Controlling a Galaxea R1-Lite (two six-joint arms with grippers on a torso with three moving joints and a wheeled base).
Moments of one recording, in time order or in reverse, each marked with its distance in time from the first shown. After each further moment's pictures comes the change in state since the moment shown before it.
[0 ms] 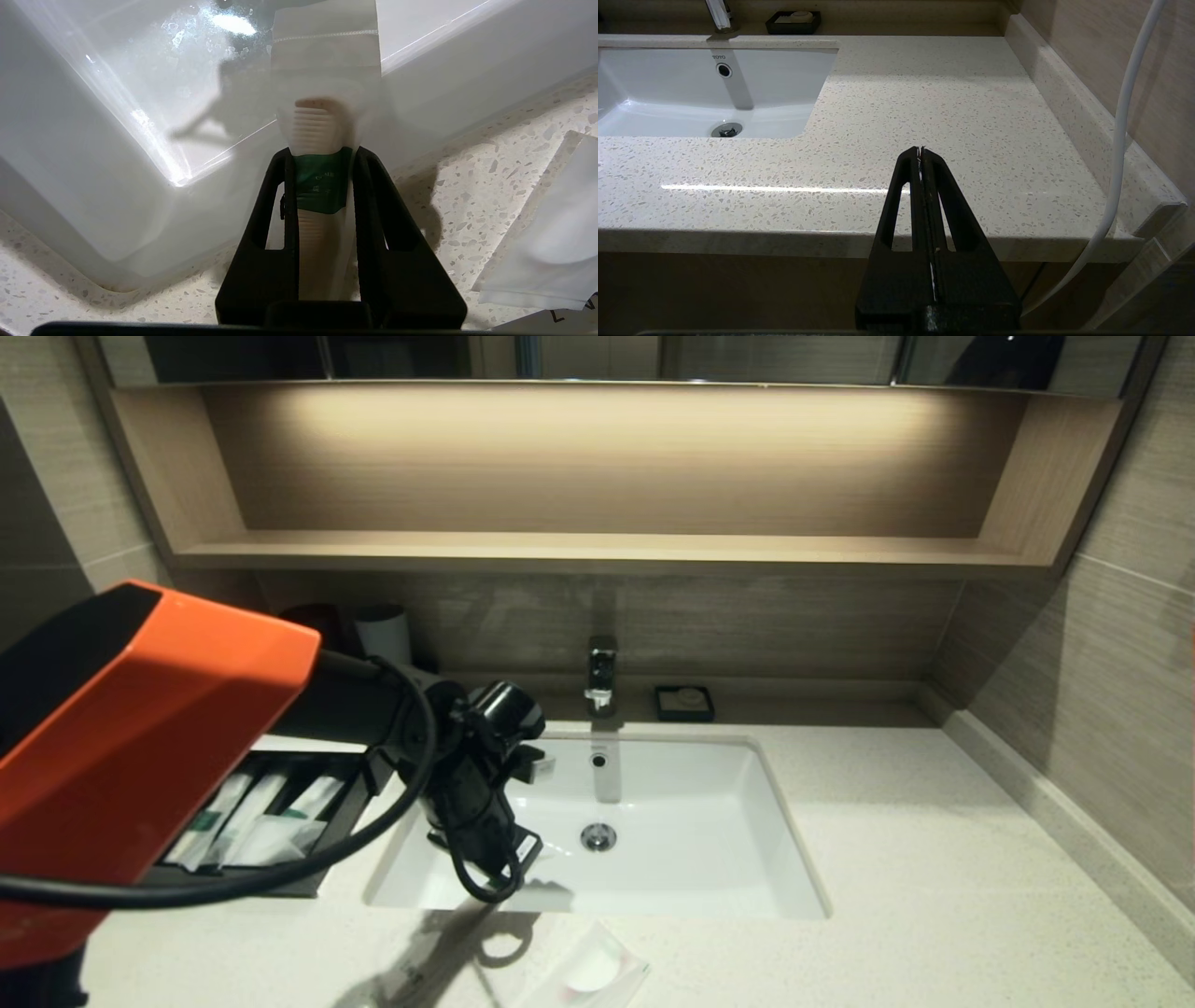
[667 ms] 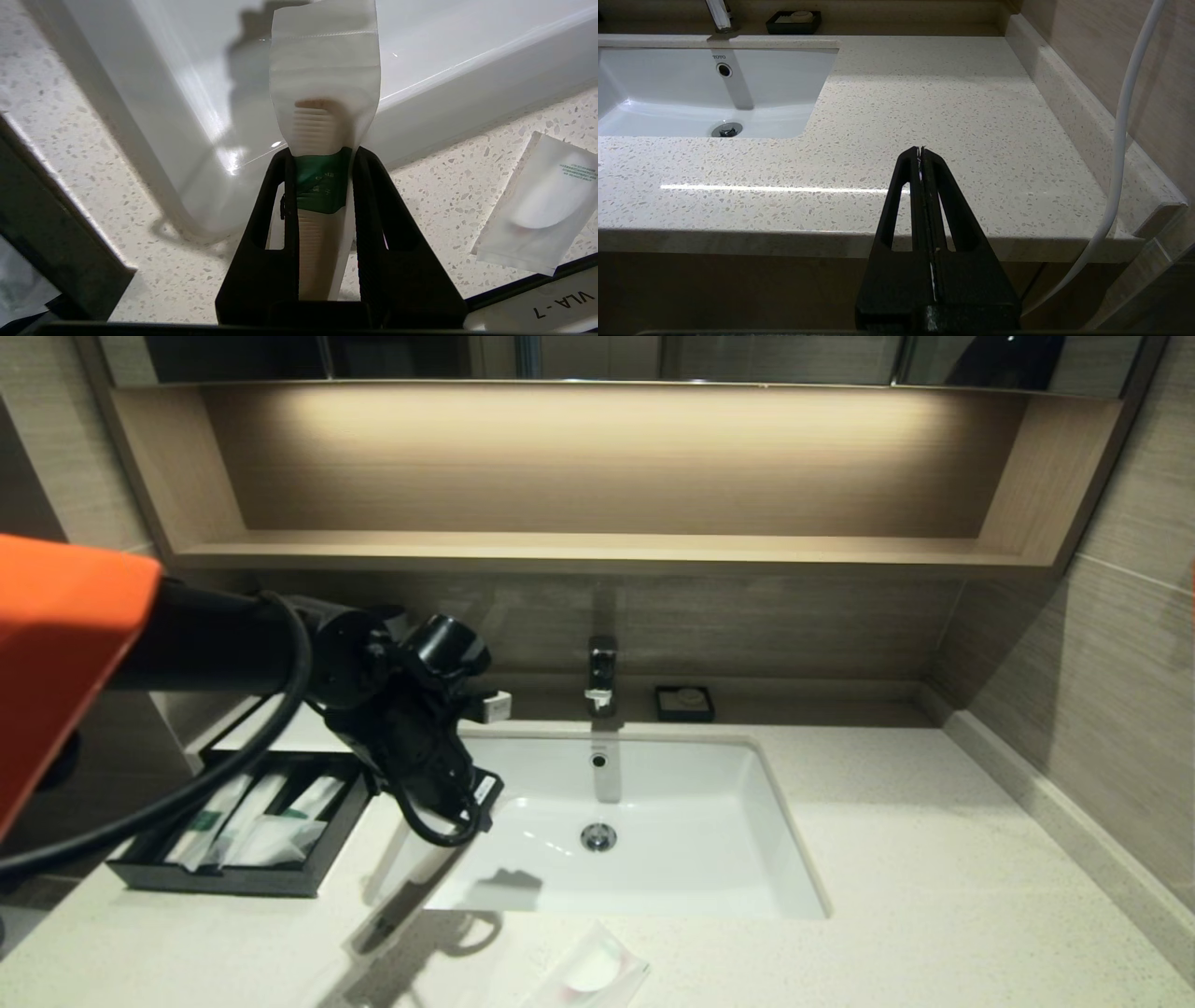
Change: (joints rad) left arm 0.097 -0.139 -0.040 0.045 0.001 0.010; right arm 0.000 0.000 0.000 0.000 0.000 0.000
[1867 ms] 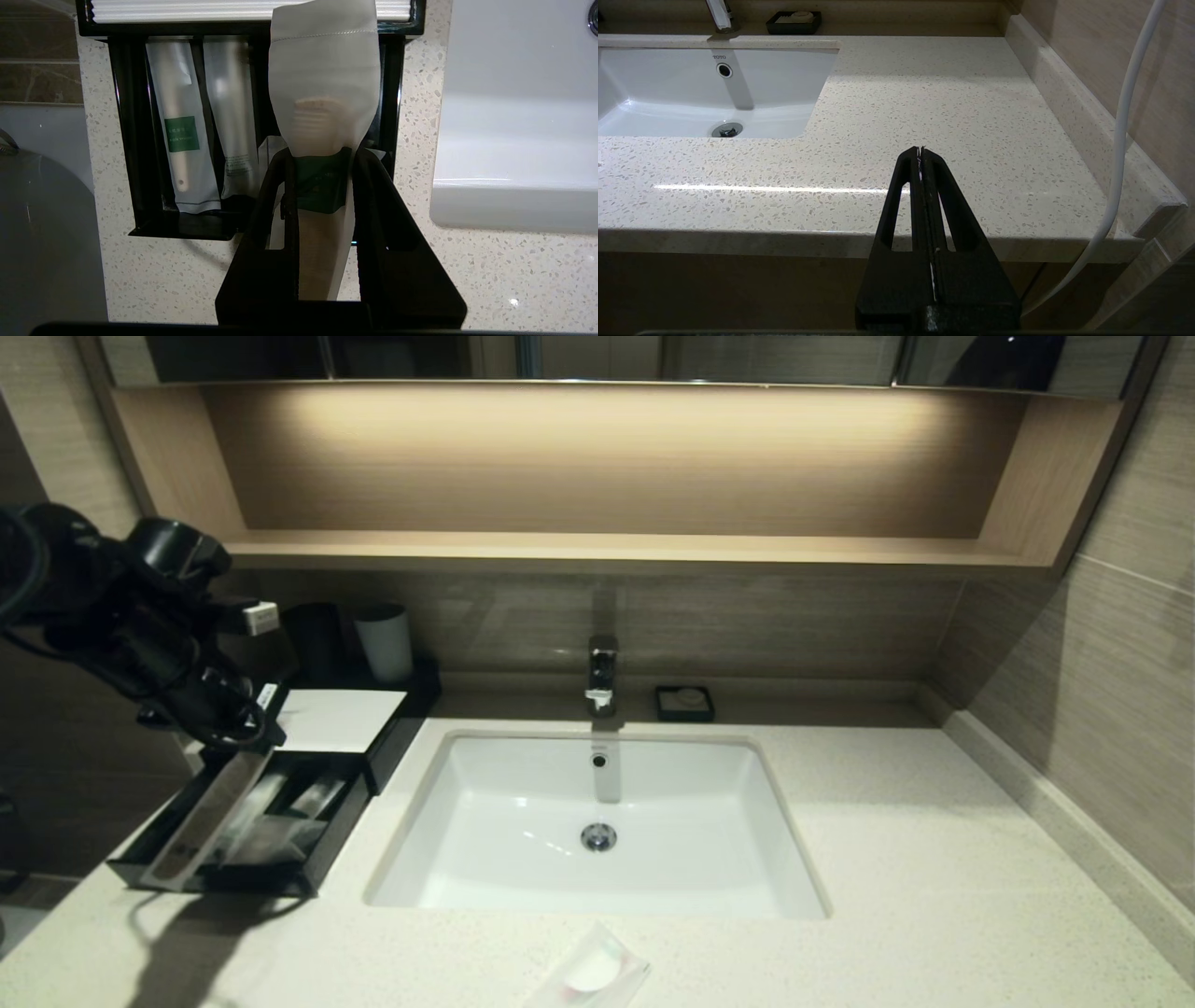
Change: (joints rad) left arm 0.503 -0.101 -0.122 0.090 0.060 0.094; right arm 0.000 0.000 0.000 0.000 0.000 0.000
